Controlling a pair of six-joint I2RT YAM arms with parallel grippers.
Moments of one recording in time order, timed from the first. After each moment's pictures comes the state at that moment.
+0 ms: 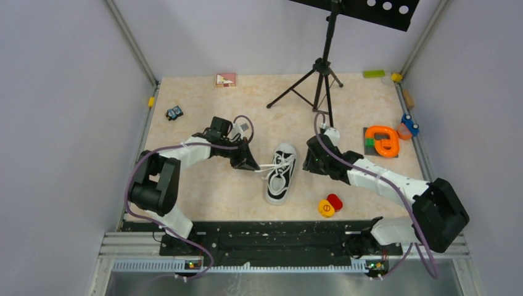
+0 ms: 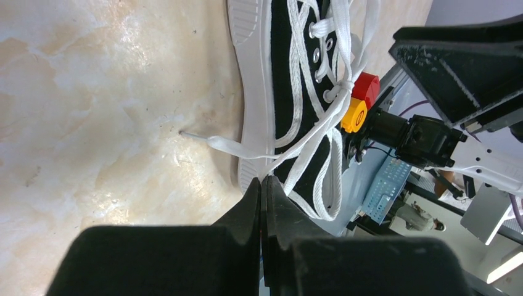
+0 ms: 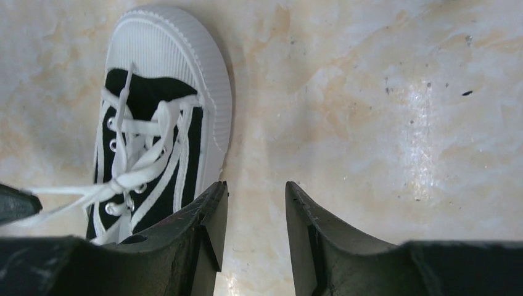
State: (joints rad) left arm -0.33 1.65 0.93 -0.34 0.80 -0.50; right arm 0.70 1.32 0.80 -0.38 0.32 0.81
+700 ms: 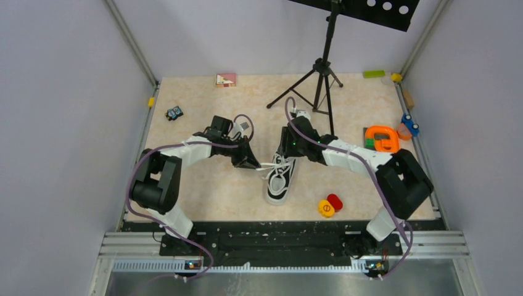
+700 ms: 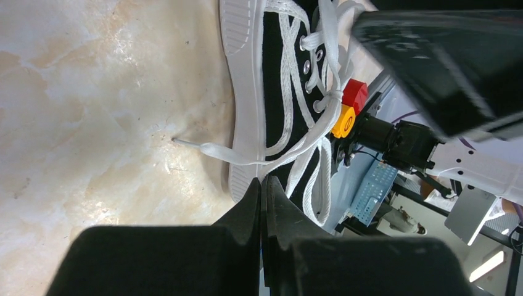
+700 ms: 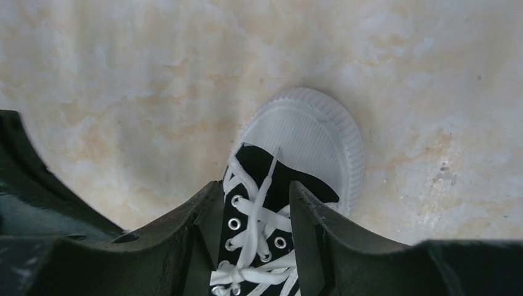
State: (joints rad) left arm -0.33 1.67 0.95 -0.32 0.81 -0.55; right arm 0.71 1.60 1.04 -0.17 0.14 0.62
